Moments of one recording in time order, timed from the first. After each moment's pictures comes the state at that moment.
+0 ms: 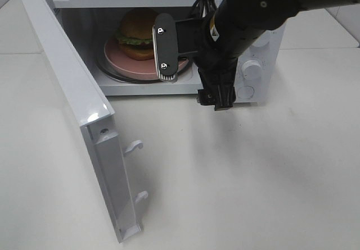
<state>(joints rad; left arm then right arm) 0.10 0.00 -0.52 -0.06 1.08 0.06 0.69 1.80 -1.24 -0.48 0.48 -0.74</state>
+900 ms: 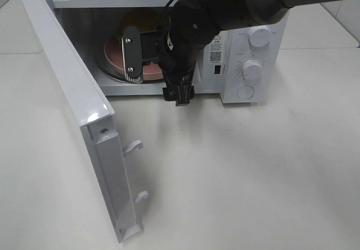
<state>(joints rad) 0.10 0.00 -0.52 -0.06 1.08 0.06 0.69 2.11 -1.54 -0.49 0.44 -0.73</state>
